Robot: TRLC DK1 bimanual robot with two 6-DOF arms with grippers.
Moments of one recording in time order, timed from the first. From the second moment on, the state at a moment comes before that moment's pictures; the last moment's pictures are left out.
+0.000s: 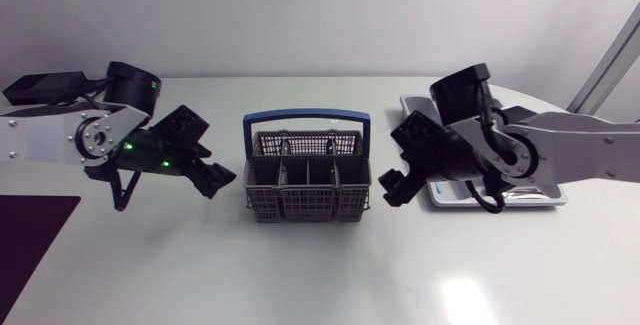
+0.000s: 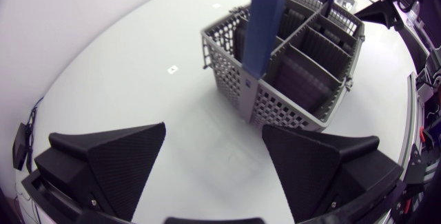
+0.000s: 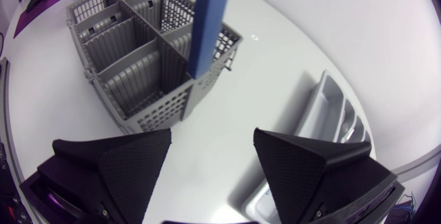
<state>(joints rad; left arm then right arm) -0.16 1.53 0.87 -0.24 0.26 0.52 0.39 1.49 0.83 -0.19 -0.02 -0.42</state>
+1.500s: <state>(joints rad) 0.05 0.42 0.27 -0.04 0.15 0.22 -0.11 0.39 0.29 -0.11 -0.07 -0.28</state>
